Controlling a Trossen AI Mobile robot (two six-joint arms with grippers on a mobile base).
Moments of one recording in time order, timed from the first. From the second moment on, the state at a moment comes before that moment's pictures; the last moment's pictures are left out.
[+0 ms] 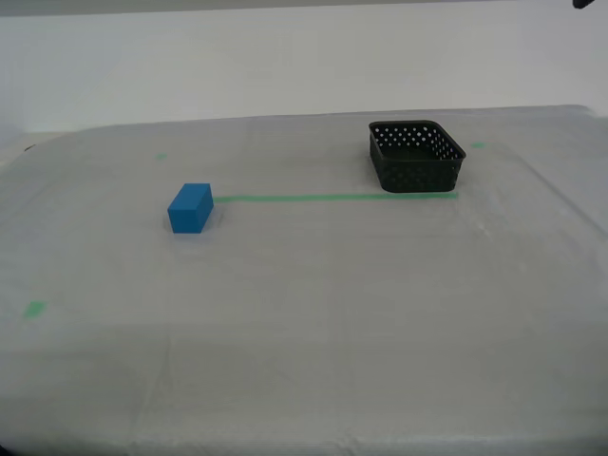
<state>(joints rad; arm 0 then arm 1) 0.02 1.63 1.57 -0.99 -0.14 0.03 0.00 1.05 0.52 0.60 -0.01 0.00</state>
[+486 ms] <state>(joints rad) 0.14 1.81 1.66 -1.01 -0.14 0.06 0.00 1.05 0.52 0.60 -0.01 0.00</state>
